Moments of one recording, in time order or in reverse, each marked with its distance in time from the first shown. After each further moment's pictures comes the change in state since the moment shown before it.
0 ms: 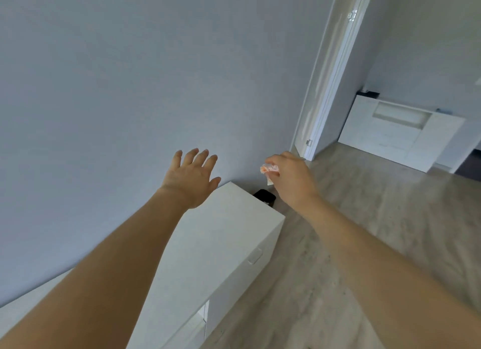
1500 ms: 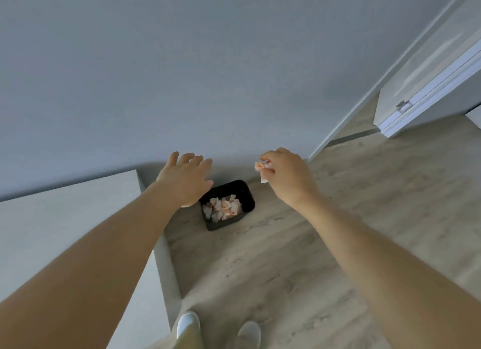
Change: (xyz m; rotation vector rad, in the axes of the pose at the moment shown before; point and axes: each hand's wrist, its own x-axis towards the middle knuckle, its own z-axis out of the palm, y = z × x) left_hand 0.787 0.280 0.403 -0.155 -0.586 -0.235; right_hand 0.600 0.664 0.428 0.127 -0.603 -0.236
